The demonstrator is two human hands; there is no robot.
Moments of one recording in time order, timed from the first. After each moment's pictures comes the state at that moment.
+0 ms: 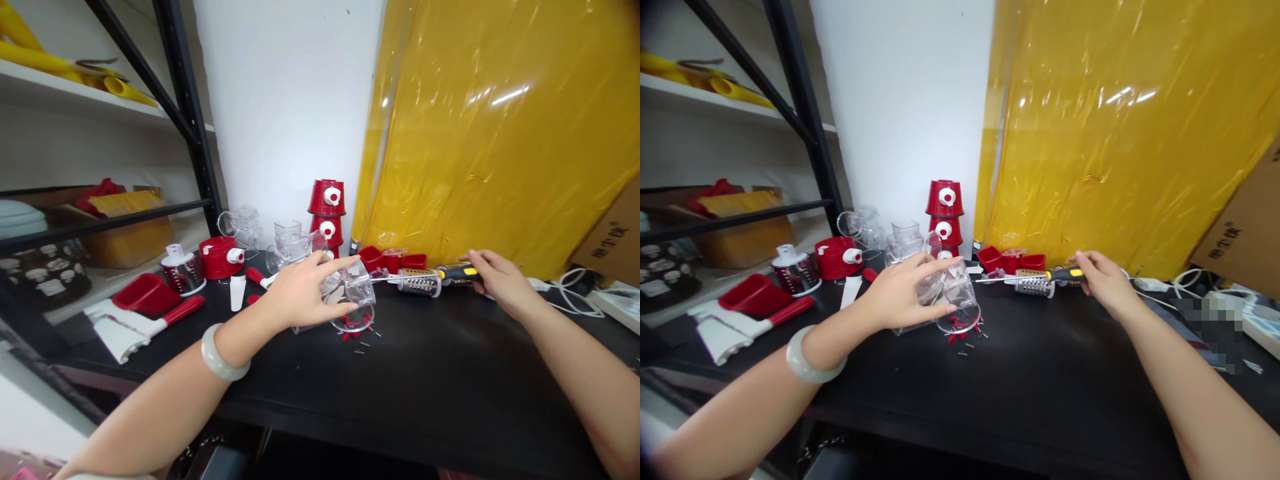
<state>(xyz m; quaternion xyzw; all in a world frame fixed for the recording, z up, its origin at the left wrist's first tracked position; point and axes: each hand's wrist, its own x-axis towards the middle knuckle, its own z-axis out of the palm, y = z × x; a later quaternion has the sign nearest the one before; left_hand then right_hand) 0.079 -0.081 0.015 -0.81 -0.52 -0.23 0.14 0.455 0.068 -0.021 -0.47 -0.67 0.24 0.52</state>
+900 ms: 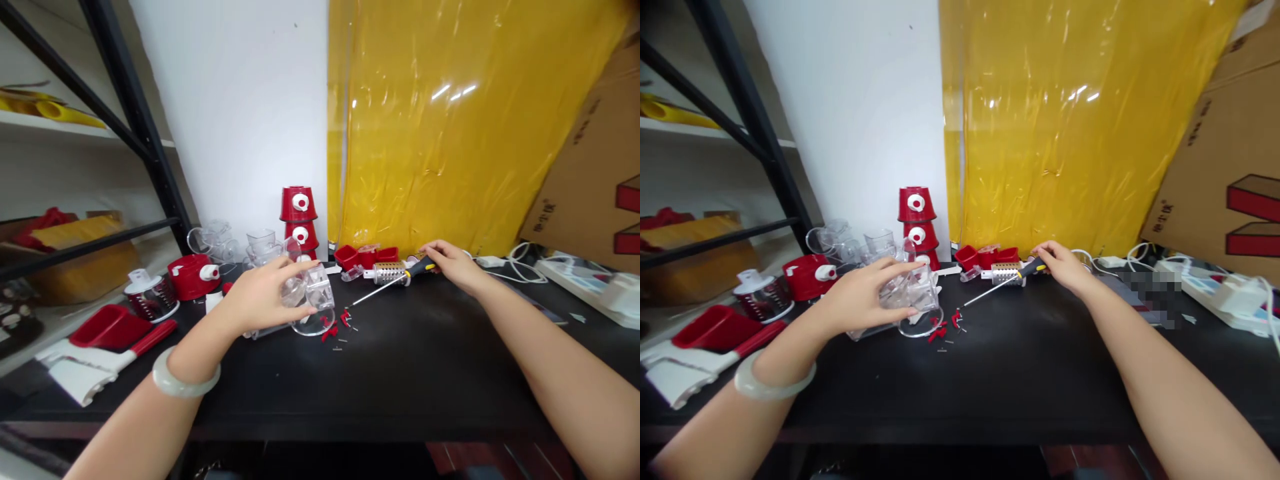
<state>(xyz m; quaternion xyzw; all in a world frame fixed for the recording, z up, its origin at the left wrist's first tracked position) 0.068 -0.085 0.037 -0.82 -0.53 -0.16 0.13 0.457 0.081 -0.023 -0.48 -0.68 0.24 0.50</state>
